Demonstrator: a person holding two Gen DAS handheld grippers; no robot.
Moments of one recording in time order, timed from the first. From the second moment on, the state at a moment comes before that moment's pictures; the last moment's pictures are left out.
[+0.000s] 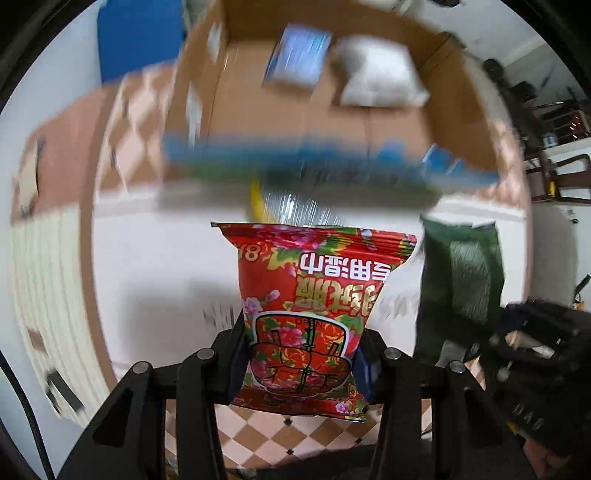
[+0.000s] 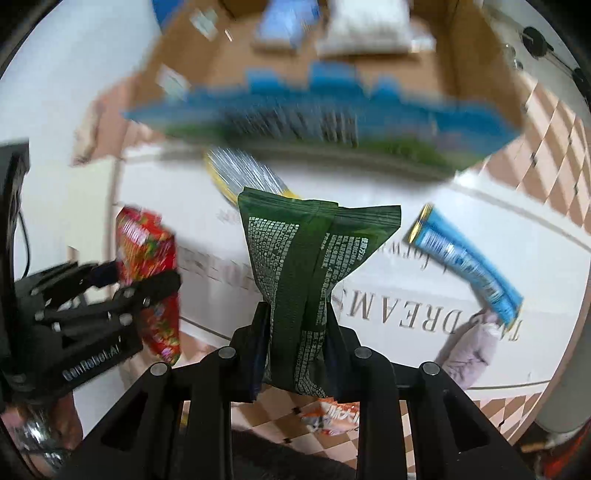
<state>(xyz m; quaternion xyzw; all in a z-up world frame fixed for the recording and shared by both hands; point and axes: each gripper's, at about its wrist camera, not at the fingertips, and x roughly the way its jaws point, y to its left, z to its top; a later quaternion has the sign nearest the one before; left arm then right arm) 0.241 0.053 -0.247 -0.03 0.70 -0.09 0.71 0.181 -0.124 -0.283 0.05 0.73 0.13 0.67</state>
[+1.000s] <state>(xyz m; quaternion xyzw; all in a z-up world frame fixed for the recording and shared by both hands) 0.545 0.045 -0.348 0.06 0.77 -0.01 0.63 0.423 -0.082 -0.332 0.05 0.75 0.06 0.66</state>
